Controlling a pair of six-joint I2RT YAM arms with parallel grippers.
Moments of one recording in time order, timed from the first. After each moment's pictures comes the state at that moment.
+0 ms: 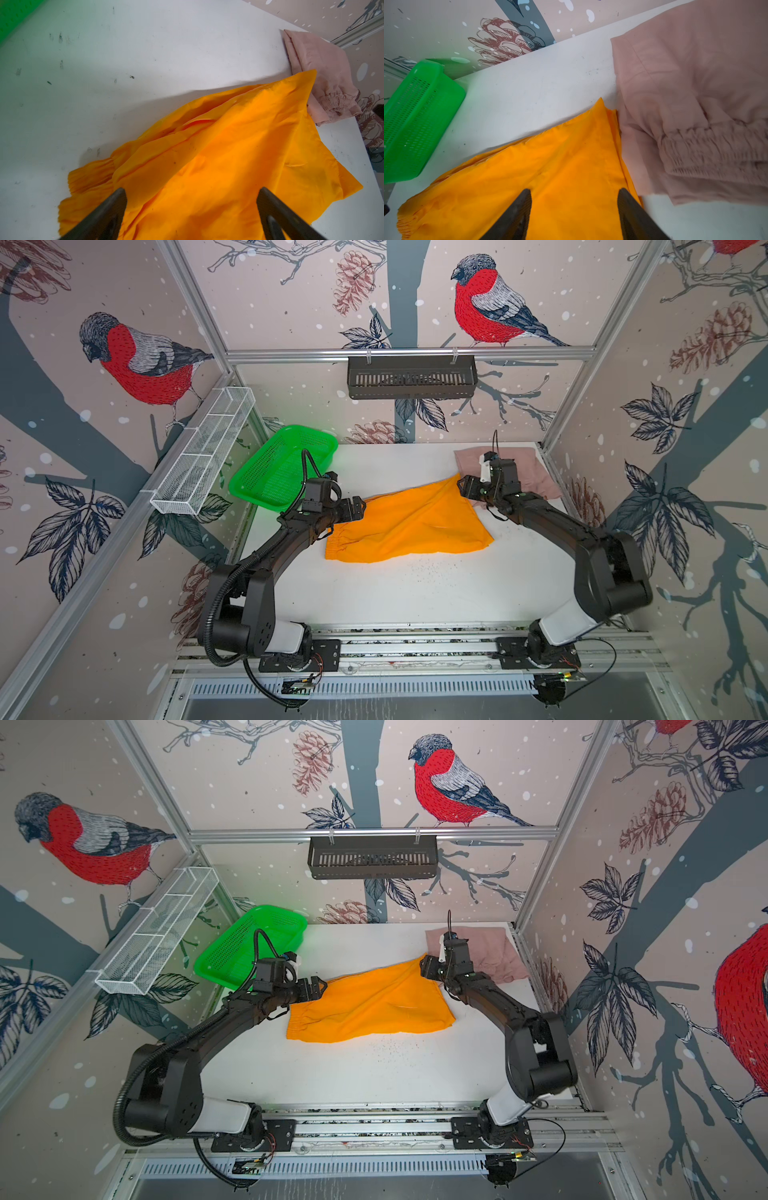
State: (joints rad) left arm -0.18 1.43 0.86 -0.20 0.29 -0.33; right arm 0.25 1.69 1.11 -0.07 -0.16 0.38
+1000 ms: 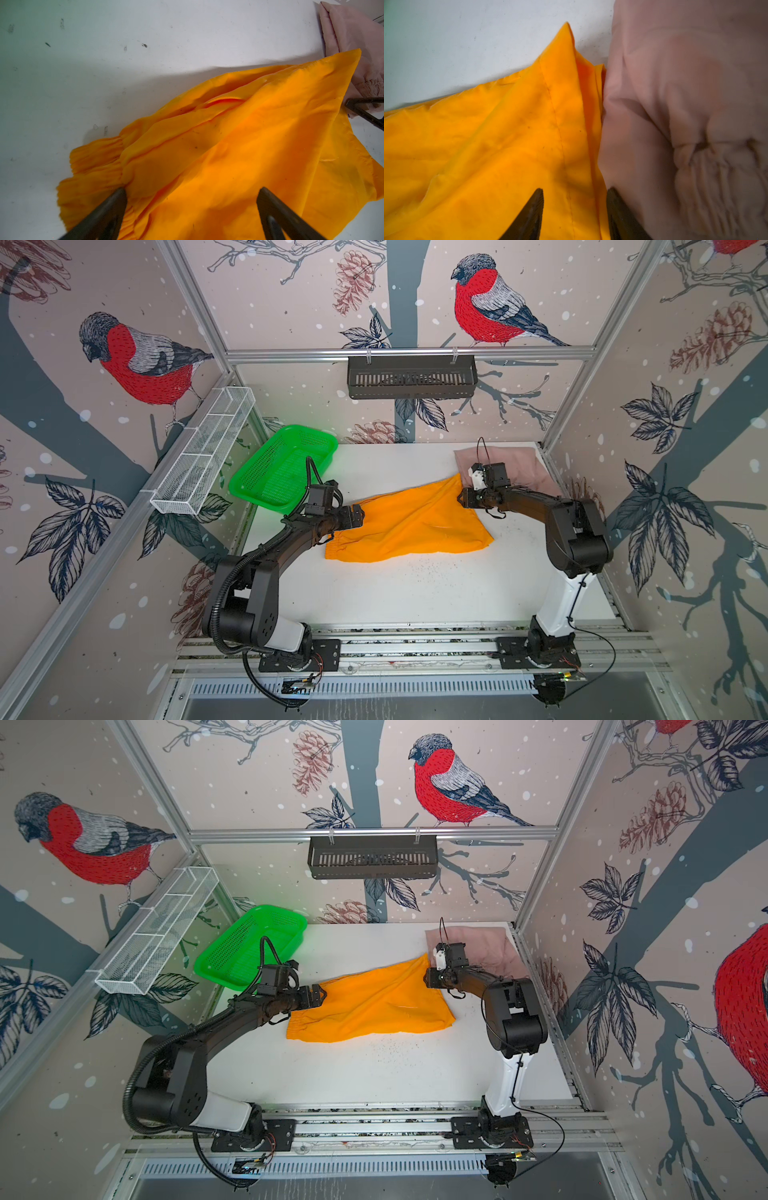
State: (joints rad) left arm -0.18 1.47 0.82 -0.20 0.25 -0.33; right arm 0.20 1.94 1.18 -0.16 -0.28 0.15
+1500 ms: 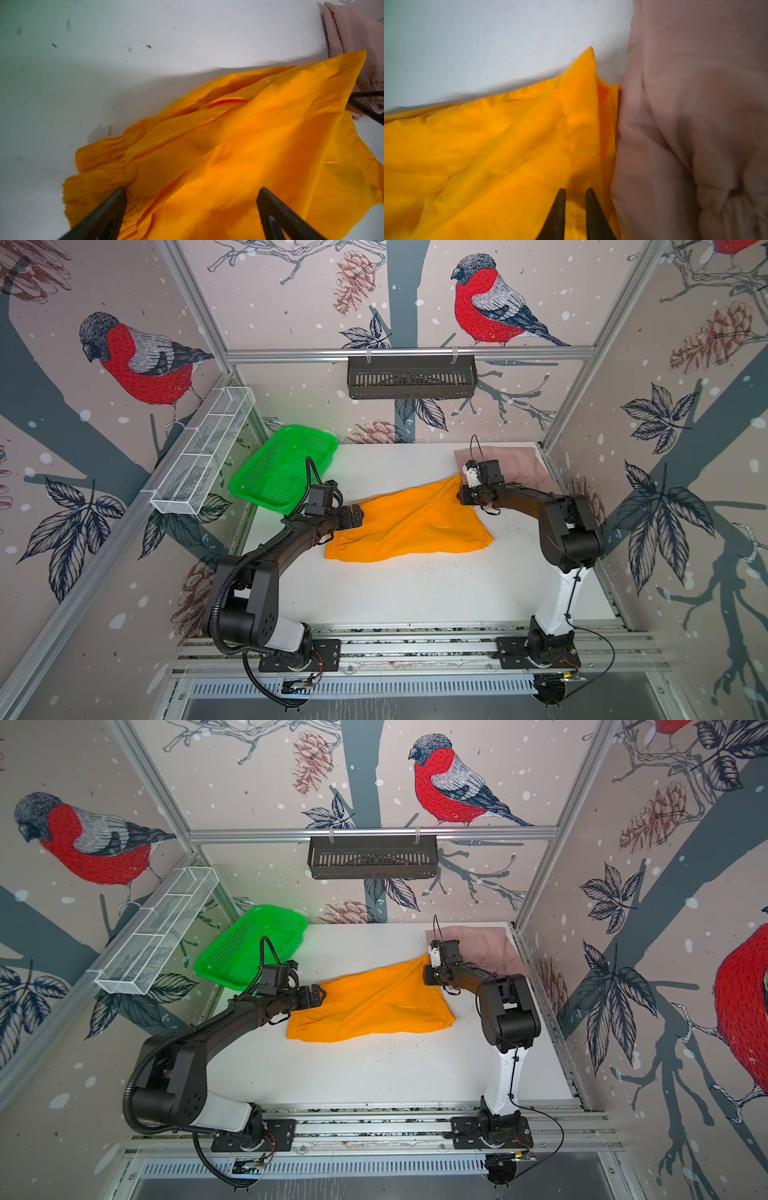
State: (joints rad) left arm -0.18 1.47 0.81 -0.21 0.24 -0.33; right arm 0.22 1.99 1.25 -0.17 -0.26 0.14
